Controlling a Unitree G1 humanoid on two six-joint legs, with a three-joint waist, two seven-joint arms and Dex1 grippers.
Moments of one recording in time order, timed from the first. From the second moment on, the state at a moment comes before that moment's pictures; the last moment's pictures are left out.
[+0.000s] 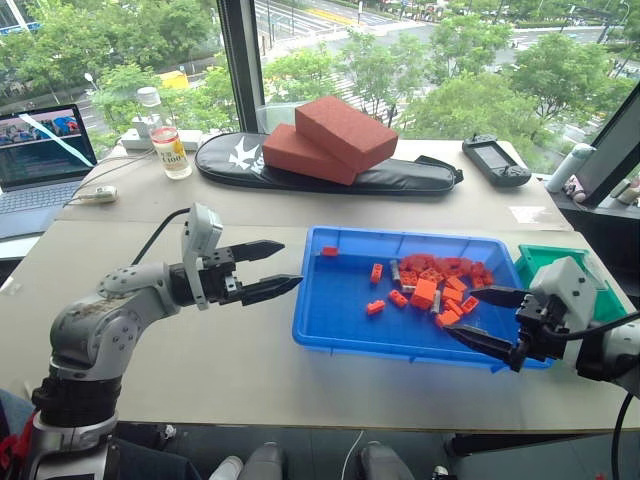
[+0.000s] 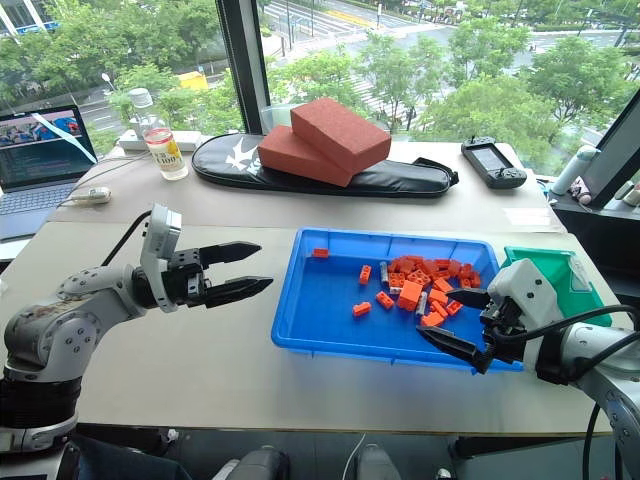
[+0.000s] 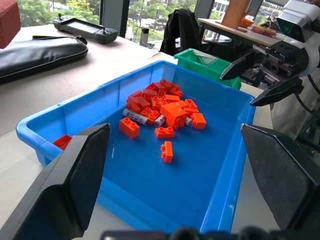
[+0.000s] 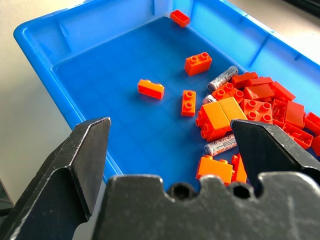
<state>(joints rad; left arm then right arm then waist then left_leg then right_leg) -0.43 0.67 0.14 -0.29 -0.77 0.76 -0.95 0.06 -0.92 -0.44 -0.60 0.65 0.78 0.84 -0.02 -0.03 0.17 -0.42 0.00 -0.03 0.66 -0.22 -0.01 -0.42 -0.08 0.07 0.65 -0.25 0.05</state>
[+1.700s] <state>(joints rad) -0.54 0.73 0.00 -0.16 -0.67 0.65 -1.23 -0.54 -0.84 0.19 -0.10 0.27 0.80 0.82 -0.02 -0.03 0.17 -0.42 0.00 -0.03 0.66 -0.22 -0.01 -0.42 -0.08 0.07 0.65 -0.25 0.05</state>
